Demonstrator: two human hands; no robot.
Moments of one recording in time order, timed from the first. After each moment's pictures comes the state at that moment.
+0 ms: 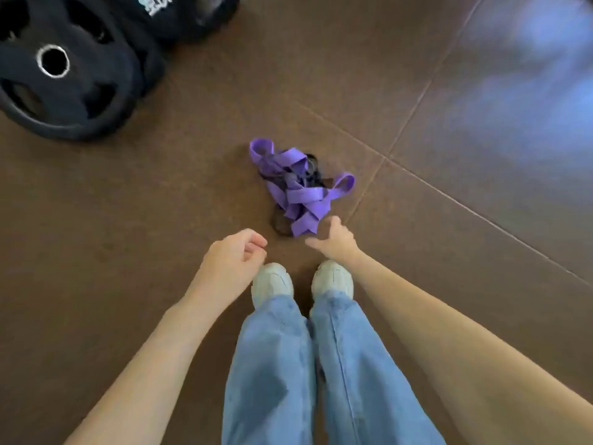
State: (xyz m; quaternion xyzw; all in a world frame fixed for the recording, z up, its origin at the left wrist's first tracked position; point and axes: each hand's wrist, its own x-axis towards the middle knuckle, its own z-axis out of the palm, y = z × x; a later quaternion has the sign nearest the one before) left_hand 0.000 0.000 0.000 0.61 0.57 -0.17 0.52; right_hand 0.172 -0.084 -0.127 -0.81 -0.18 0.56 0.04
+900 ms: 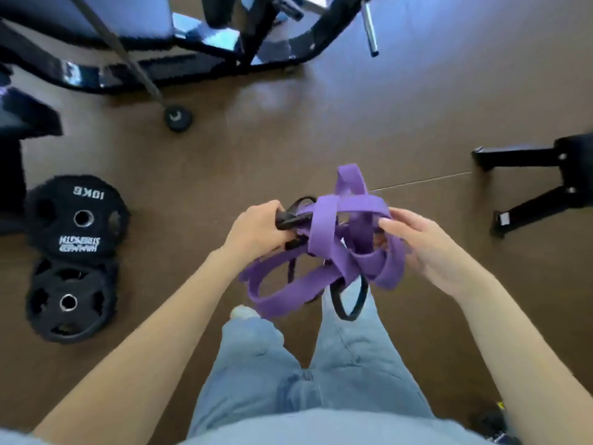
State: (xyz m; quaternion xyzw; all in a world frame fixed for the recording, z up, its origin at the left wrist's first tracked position) left_hand 0.323 -0.122 0.410 0.89 0.17 -0.23 0.36; right_hand 0.393 -0.363 0.472 -0.71 0.13 0.44 0.53
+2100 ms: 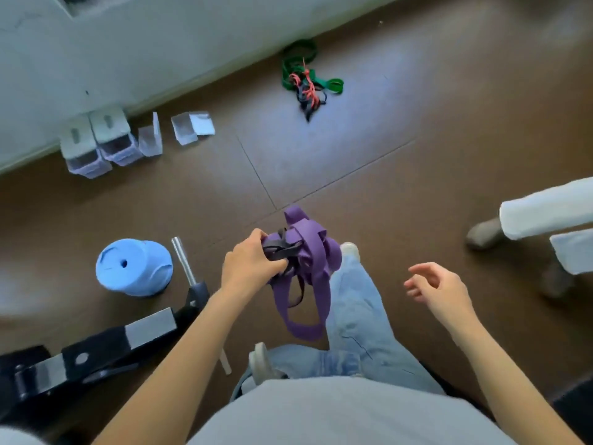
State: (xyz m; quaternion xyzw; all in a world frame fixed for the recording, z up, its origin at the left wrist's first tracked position) left_hand 1.370 -0.358 0.475 0.93 0.16 -0.17 0.27; right_hand 1.349 -0.653 0.452 -0.84 0.23 0.19 0.46
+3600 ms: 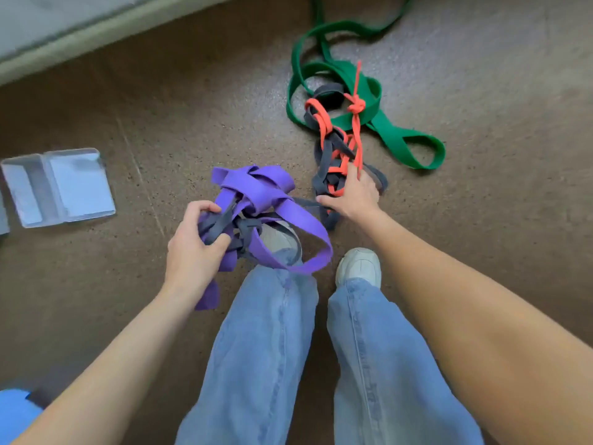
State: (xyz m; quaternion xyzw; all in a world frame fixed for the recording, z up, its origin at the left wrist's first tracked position) left_hand 2.344 -0.188 -0.002 0.80 0.43 -0.17 0.37; right_hand 2.472 -0.381 -0.144 -0.87 0.03 0.46 0.18
